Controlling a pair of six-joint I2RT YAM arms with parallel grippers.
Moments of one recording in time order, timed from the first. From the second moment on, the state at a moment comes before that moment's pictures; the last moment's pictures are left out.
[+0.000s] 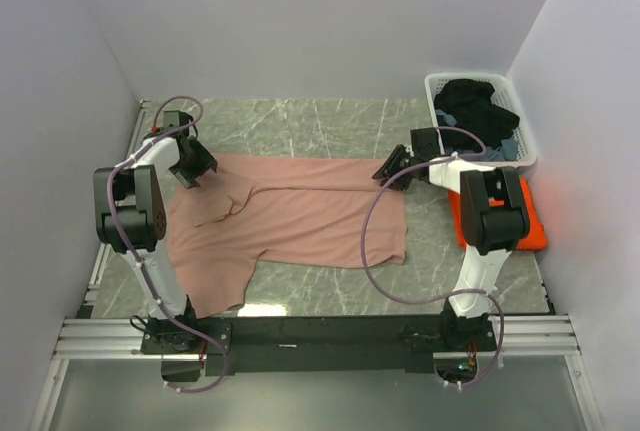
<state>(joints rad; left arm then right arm) 0.08 1.92 1.35 -0.54 -0.02 -0.69 0.12 1.89 1.10 -0.12 -0.33 0.76</state>
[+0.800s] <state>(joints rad) 0.09 2.16 1.77 -0.64 -0.08 -0.64 0.09 2.42 2.01 -0.44 -0.30 0.67</state>
